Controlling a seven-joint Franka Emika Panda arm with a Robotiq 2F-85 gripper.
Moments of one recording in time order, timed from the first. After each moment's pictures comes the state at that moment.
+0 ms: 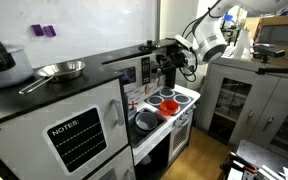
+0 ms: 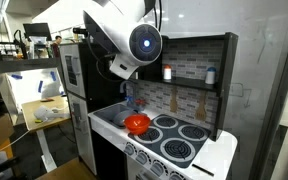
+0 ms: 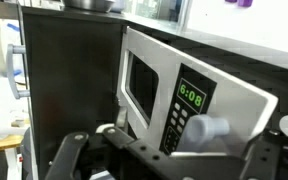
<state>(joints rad) -0.24 0.16 -0.25 -2.21 1.61 1.71 0.61</state>
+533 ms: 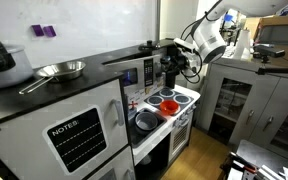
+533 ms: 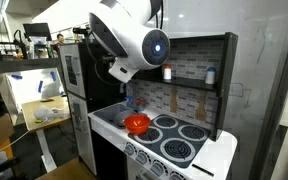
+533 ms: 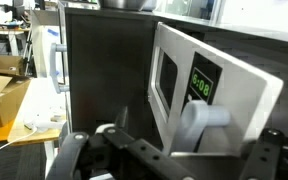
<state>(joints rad) -0.25 0.20 -0.27 -2.18 1.49 1.59 0.65</state>
